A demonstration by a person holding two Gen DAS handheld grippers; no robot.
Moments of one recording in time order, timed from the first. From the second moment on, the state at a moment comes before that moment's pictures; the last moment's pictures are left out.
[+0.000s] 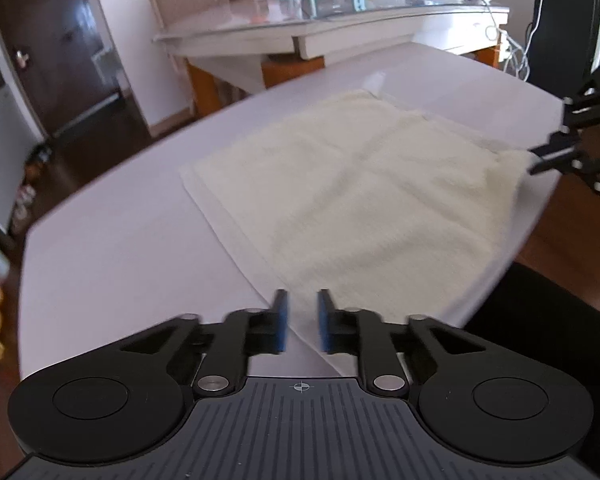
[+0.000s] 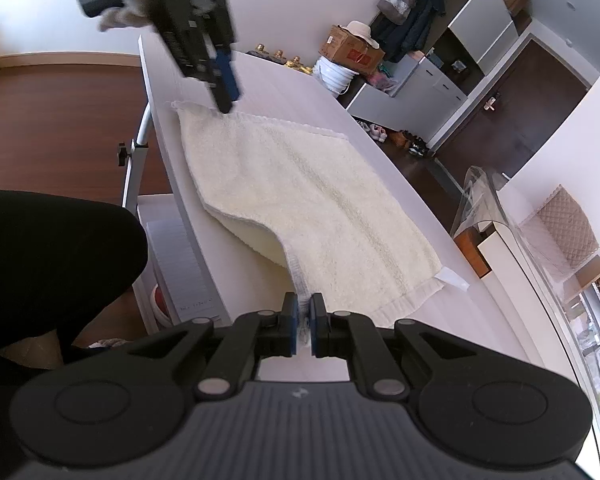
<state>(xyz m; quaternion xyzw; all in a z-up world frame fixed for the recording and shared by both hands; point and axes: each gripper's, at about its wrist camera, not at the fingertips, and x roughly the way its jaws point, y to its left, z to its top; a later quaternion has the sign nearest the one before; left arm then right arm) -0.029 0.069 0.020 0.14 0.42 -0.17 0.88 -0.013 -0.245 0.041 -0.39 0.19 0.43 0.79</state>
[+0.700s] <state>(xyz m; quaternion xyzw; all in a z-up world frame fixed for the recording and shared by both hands) -0.014 0.079 0.015 0.11 0.46 -0.20 0.86 0.018 -0.219 0.096 -0.50 0.13 0.44 0.74</state>
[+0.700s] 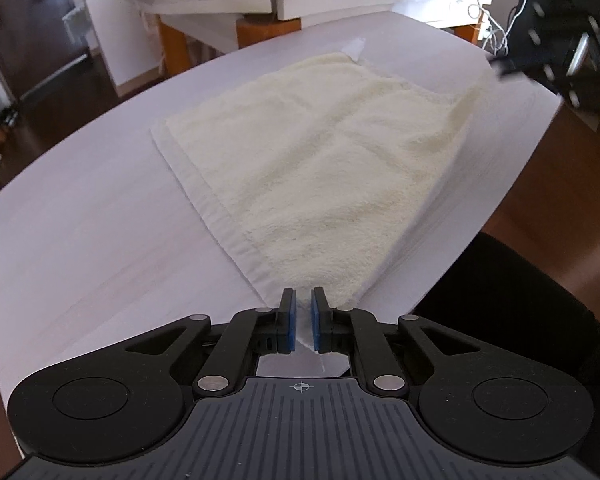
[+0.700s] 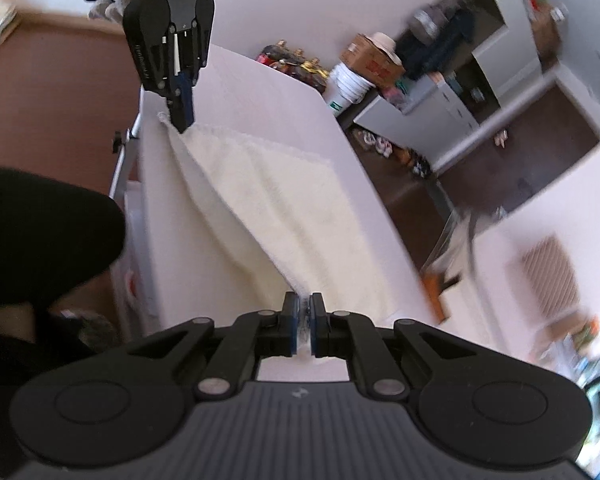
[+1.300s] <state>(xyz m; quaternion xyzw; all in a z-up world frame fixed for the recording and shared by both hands) -0.030 0.106 0.005 0.01 0.43 -0.18 0.89 0.116 -0.079 0.101 -0.63 0.05 0.49 0.61</state>
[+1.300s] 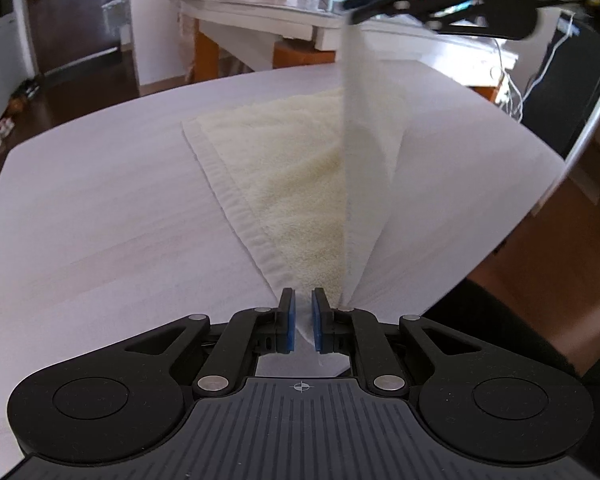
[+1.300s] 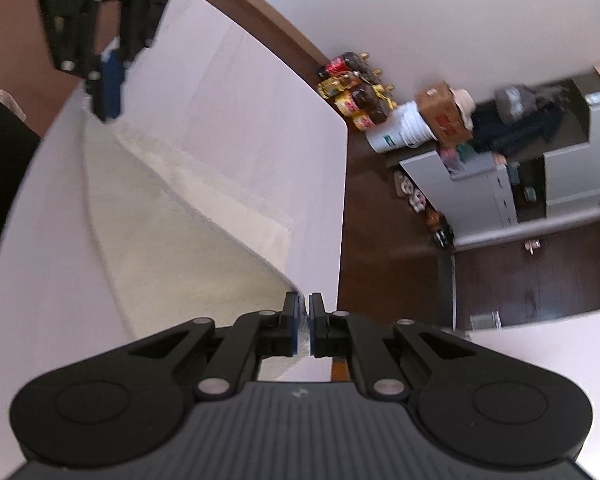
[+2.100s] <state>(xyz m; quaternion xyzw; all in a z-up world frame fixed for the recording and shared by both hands) -0.028 0.125 -0.007 -0.08 0.41 -0.19 0.89 0.204 0.035 0.000 -0.61 0.08 0.53 0.58</state>
